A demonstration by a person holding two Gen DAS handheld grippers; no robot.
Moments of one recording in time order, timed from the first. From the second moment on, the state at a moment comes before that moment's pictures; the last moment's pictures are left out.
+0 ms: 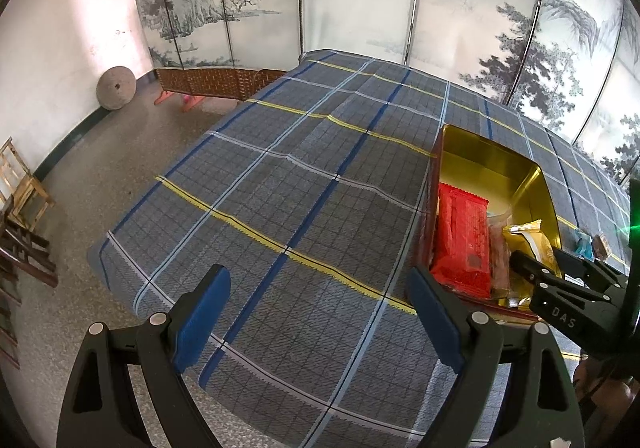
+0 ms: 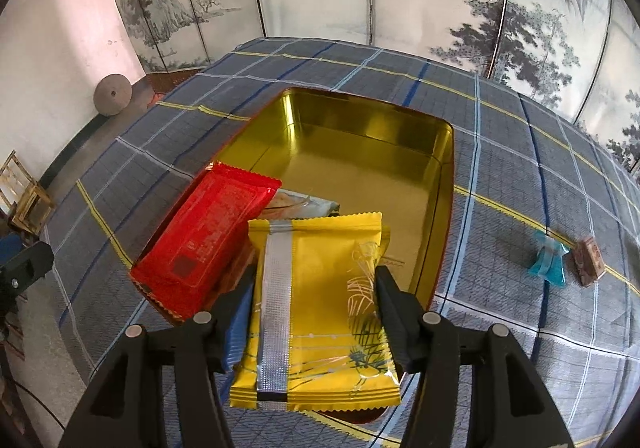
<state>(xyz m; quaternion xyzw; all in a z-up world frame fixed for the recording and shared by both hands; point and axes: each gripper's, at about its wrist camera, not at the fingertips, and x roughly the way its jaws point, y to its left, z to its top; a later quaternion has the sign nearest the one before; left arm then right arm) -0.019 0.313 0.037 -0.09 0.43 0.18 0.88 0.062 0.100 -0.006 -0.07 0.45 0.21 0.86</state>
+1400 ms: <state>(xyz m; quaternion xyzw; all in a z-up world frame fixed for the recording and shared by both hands) -0.013 0.294 0.032 -0.08 0.44 0.17 0.88 0.091 0.092 -0.012 -0.05 0.46 0.21 0.86</state>
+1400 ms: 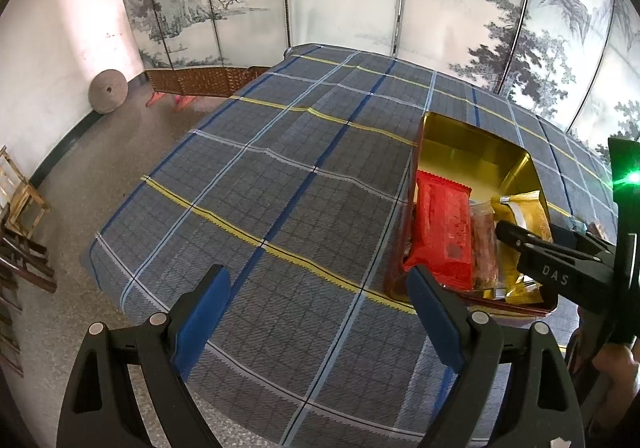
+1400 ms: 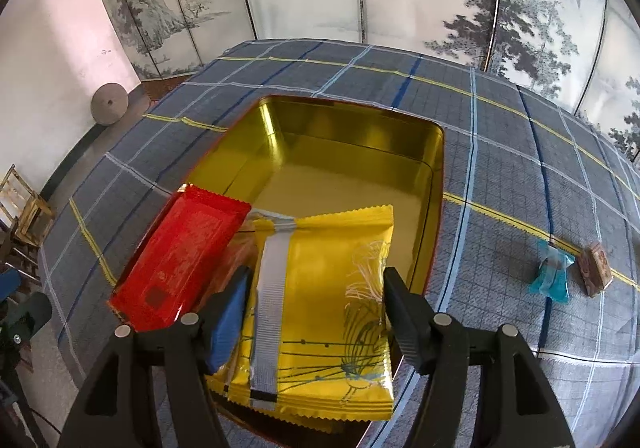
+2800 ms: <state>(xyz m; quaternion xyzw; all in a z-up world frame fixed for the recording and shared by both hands) 0.048 0.141 0.036 0.01 0.45 0.06 0.89 0.130 -0.161 -0.031 -0.05 0.43 0.10 0.90</state>
